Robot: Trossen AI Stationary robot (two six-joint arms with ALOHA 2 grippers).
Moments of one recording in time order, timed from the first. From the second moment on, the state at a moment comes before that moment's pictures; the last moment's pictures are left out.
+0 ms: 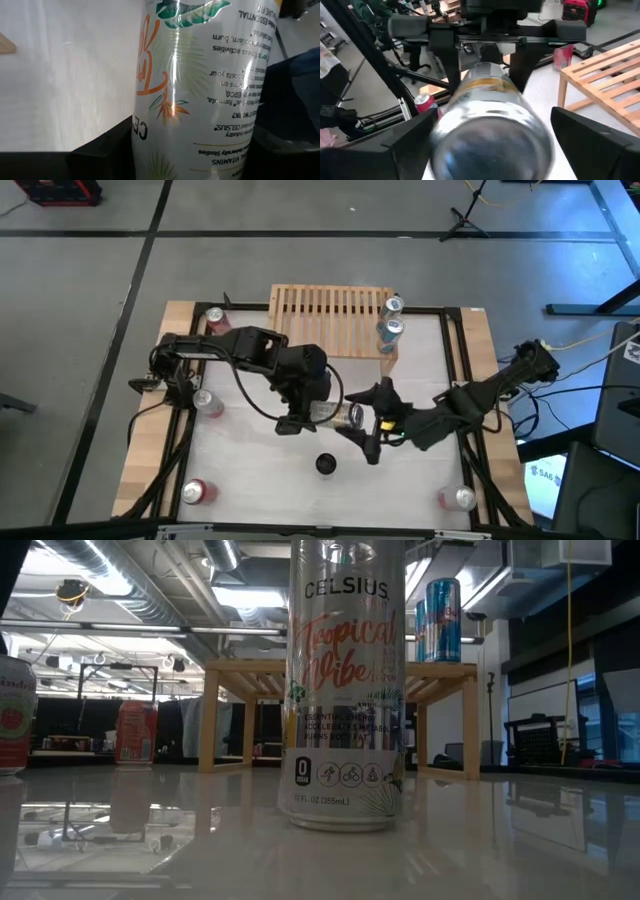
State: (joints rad) left arm -0.14 1.85 2.18 -1.26 0.28 -0.12; right arm 0.54 1.48 1.52 -0.44 0.66 0.56
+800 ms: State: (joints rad) left arm -0.11 1.68 2.27 -1.31 -0.04 -0.05; right arm 0.51 1.31 1.52 -0.50 0.60 0.53
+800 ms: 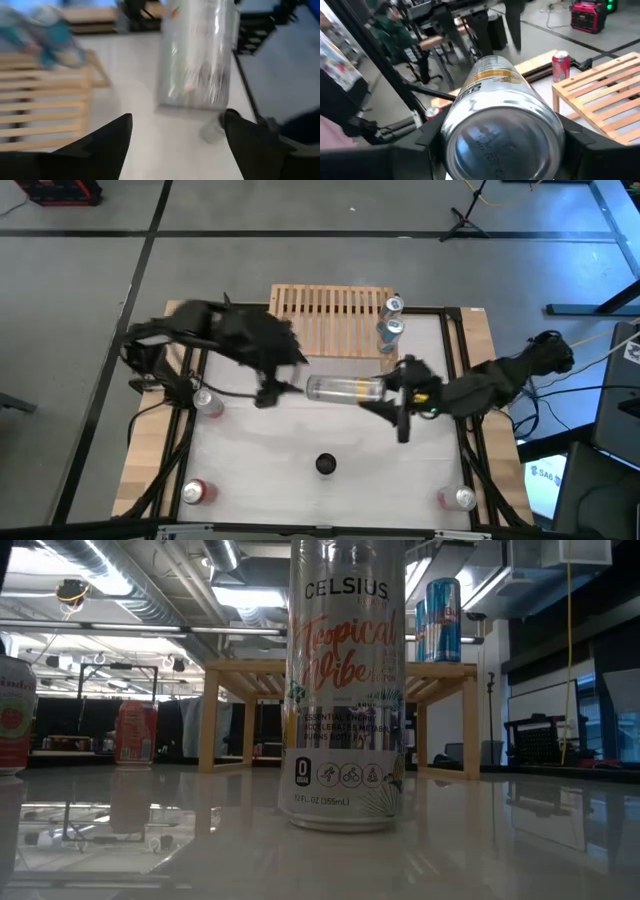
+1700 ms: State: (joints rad) left arm -0.24 1.55 2.23 -0.76 -0.38 0.29; right arm 0.19 1.35 1.17 0.91 -0.09 0.51
